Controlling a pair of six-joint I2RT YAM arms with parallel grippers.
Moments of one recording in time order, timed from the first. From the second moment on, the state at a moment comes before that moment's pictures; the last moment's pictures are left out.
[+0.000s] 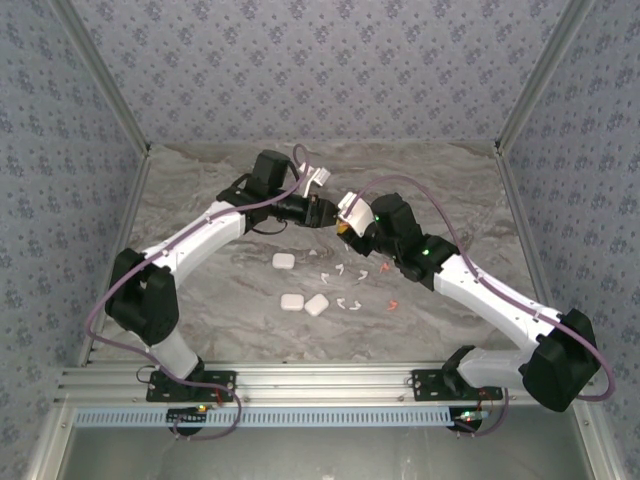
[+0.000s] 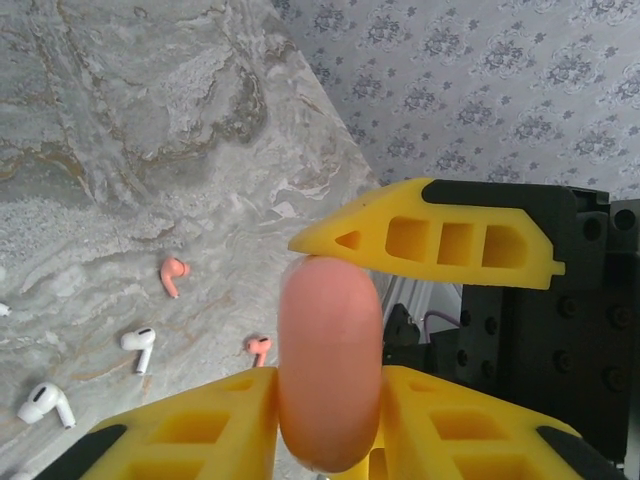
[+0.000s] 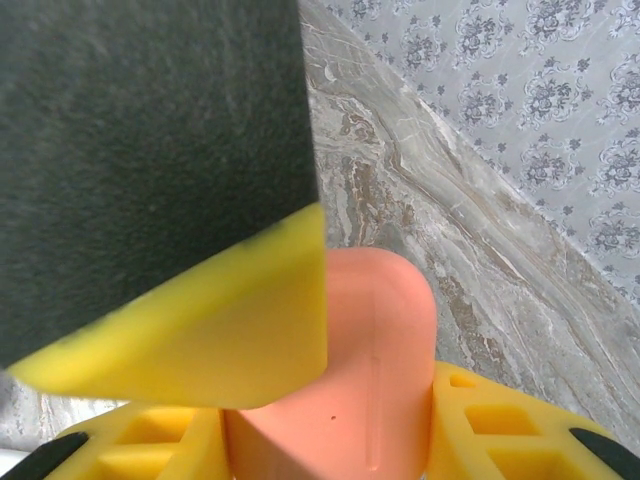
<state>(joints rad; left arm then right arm) -0.58 1.66 1.36 -0.35 0.88 -0.45 0.70 1.23 0.97 -0.25 0.05 -0.36</state>
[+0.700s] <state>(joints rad) -0.54 1.50 1.00 0.13 0.72 -0.51 0.37 1.10 0.90 -0.26 -0.46 -0.12</state>
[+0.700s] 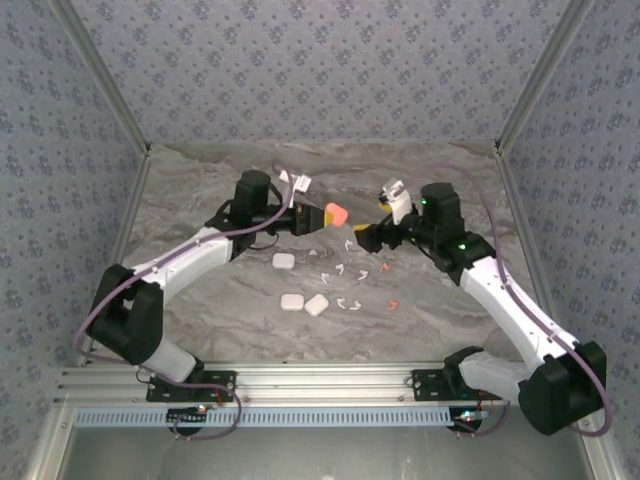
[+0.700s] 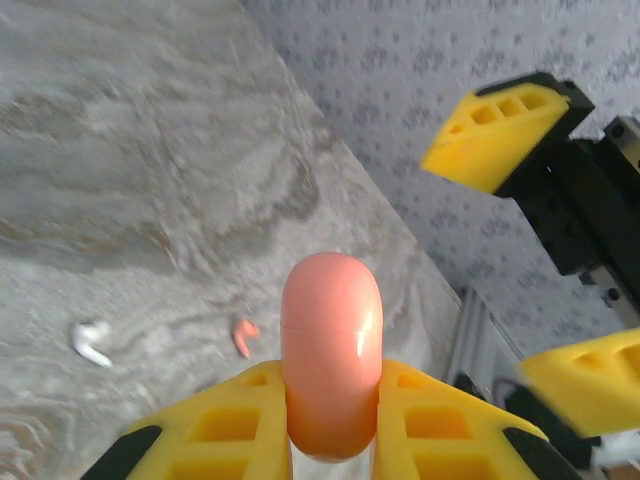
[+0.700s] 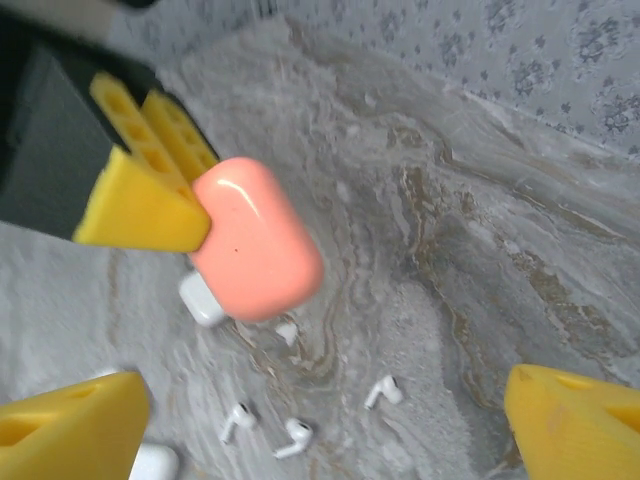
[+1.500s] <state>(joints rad) -0.60 1.30 0.86 0.46 0.64 -0.34 0.35 1.19 0.91 0.10 -0.70 0.20</state>
